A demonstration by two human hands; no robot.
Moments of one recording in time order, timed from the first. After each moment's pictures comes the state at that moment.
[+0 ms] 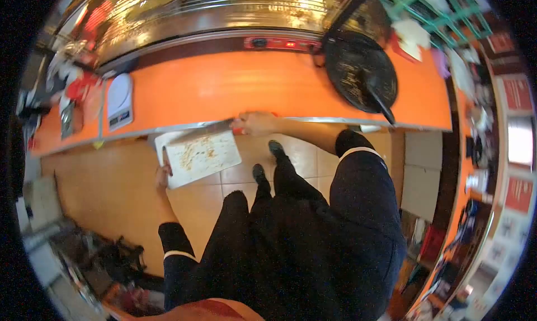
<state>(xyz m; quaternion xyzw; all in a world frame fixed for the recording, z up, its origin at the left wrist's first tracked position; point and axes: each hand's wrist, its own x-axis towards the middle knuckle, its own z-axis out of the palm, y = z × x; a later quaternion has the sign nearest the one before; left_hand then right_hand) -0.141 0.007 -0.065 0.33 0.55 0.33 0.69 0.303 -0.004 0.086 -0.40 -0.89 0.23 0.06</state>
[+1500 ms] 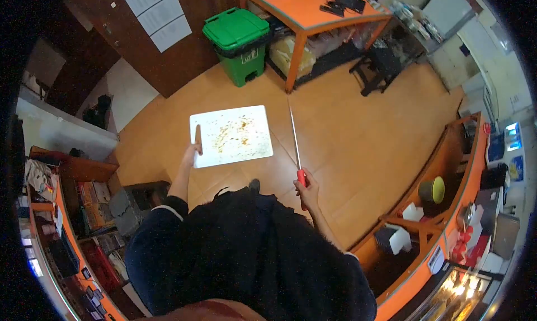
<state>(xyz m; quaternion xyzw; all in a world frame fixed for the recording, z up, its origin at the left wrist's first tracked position) 0.225 -0.195 0.018 -0.28 0.53 0.80 0.02 0.209 0.223 0.154 -0.08 -0.73 0.65 -0.20</state>
